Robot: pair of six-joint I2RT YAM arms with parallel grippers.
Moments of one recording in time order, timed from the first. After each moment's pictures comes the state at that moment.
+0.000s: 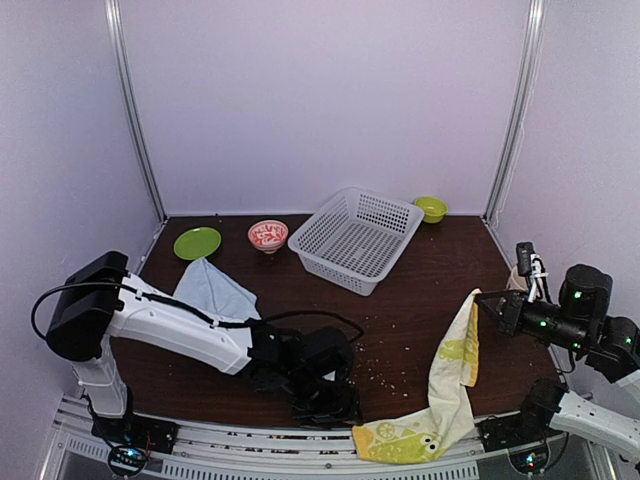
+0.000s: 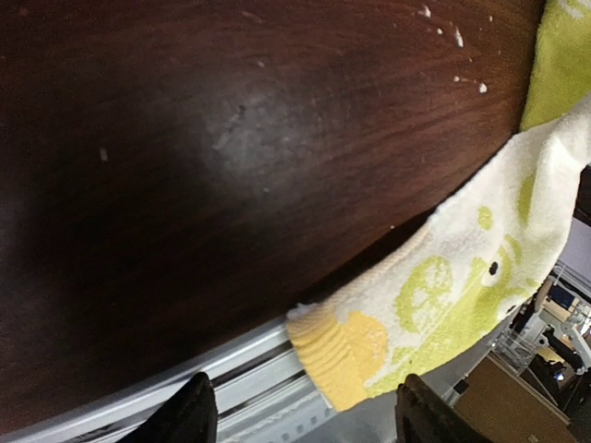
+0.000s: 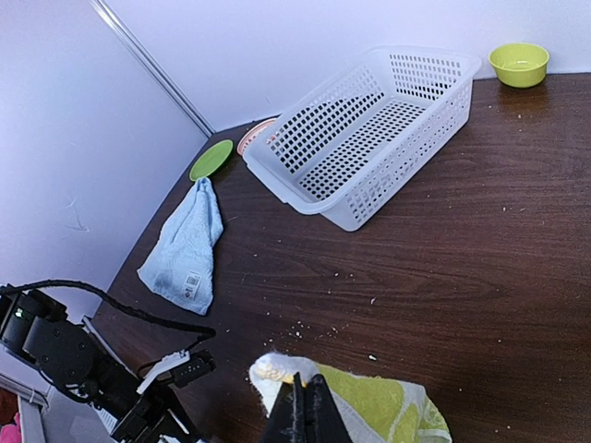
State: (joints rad) left arm -1.35 1.86 1.12 -0.29 0.32 -1.28; right arm 0.68 0.33 0.58 -0.59 0.02 0.55
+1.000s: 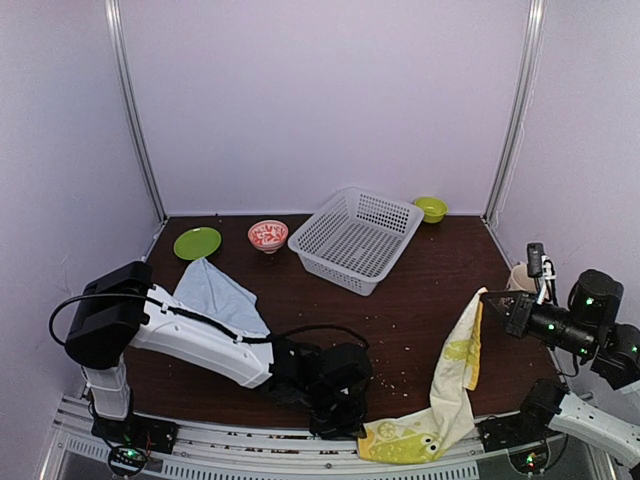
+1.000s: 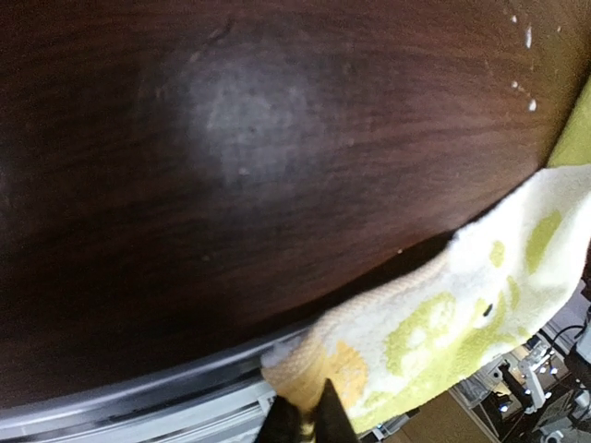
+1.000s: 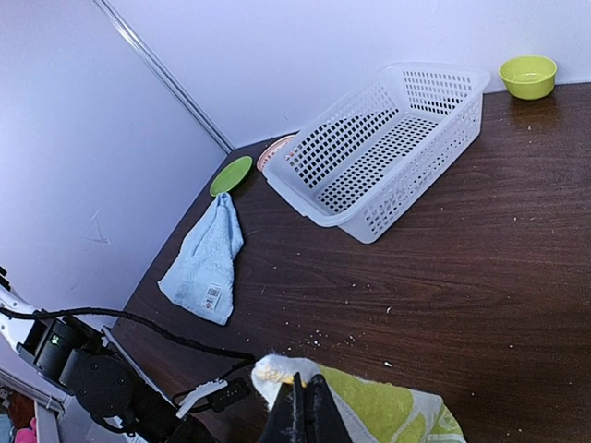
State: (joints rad) left arm -1.41 1.97 1.19 -0.23 0.33 -1.54; right arm 0.68 0.25 0.57 -0.58 0.00 0.57
